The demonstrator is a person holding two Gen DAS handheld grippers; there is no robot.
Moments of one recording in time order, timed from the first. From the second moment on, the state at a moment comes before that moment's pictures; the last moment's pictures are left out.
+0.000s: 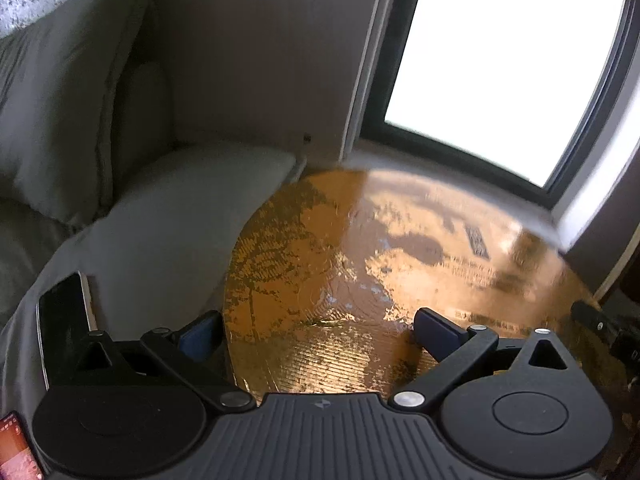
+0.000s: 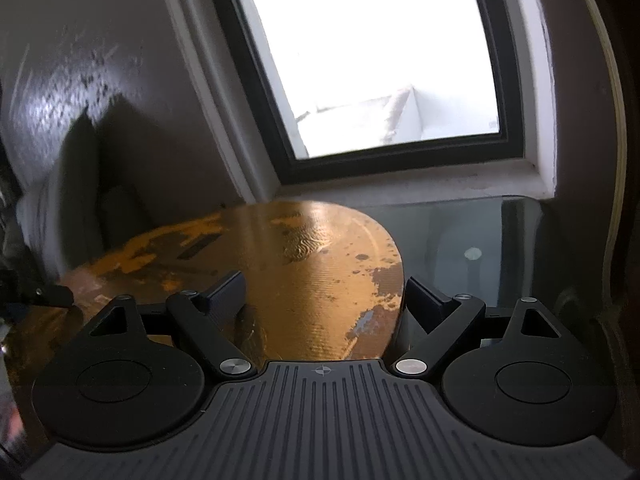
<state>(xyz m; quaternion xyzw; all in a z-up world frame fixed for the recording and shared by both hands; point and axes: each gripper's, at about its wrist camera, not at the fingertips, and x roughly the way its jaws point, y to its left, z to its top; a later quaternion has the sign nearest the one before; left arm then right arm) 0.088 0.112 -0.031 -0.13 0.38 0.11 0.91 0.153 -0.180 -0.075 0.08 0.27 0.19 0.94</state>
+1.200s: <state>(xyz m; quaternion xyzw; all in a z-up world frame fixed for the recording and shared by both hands) 0.162 0.155 -0.040 -0.16 0.44 0.06 0.88 0.216 -0.190 -0.066 0.22 0.47 0.10 0.85</state>
